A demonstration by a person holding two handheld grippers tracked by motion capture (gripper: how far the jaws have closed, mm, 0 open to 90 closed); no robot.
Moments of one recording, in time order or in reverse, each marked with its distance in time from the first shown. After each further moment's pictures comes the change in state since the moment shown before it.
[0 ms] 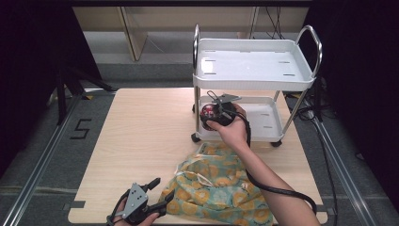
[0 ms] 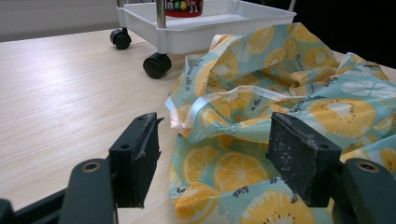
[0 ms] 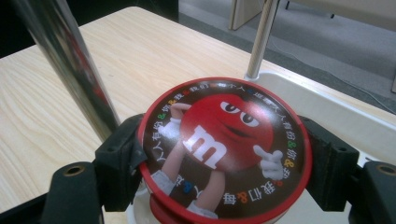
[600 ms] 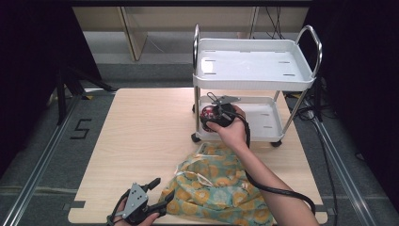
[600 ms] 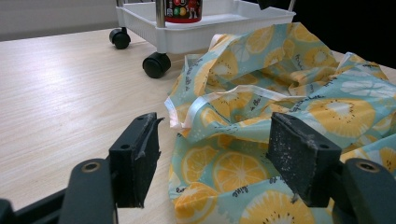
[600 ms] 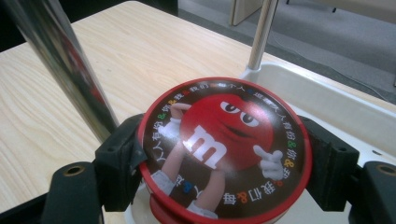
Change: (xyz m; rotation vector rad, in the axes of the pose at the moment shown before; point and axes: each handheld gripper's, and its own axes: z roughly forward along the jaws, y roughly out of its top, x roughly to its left) left arm -0.001 0.000 0.001 -0.001 -0.001 -0.006; right arm 0.000 -0.006 0.004 0.015 -0.019 0.011
